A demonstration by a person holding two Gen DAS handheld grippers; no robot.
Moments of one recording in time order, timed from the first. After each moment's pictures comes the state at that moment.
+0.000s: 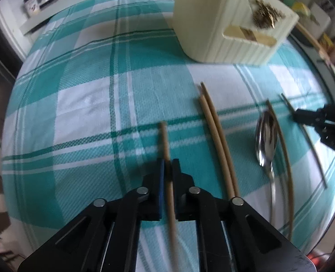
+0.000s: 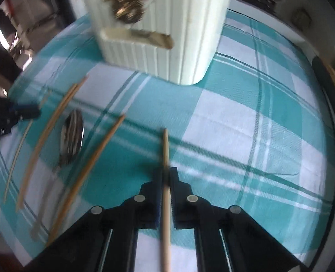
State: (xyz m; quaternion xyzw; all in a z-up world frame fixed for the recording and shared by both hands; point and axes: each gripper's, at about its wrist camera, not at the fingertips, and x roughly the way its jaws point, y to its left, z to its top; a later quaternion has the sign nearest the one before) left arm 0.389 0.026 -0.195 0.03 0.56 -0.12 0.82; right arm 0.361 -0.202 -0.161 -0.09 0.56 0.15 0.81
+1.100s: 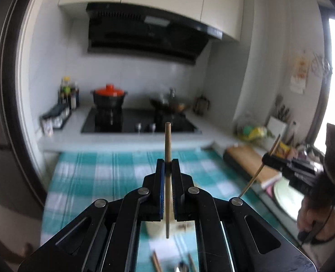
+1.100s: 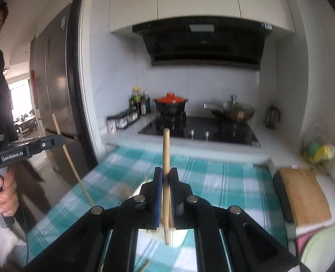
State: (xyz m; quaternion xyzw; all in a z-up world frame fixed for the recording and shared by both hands) left arm 0.390 0.030 0.108 -0.06 0.20 -0.16 0.96; right arm 0.357 -0.203 0.135 -0.02 0.21 0.17 0.96
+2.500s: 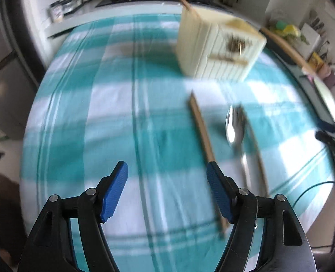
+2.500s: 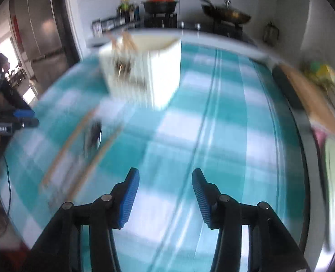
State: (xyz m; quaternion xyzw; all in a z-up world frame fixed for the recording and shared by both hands) left arm 0.300 0.053 -0.148 0.00 0.50 -0.10 0.86; right arm 0.236 -0.259 -0.094 -0.08 0.47 0.13 0.87
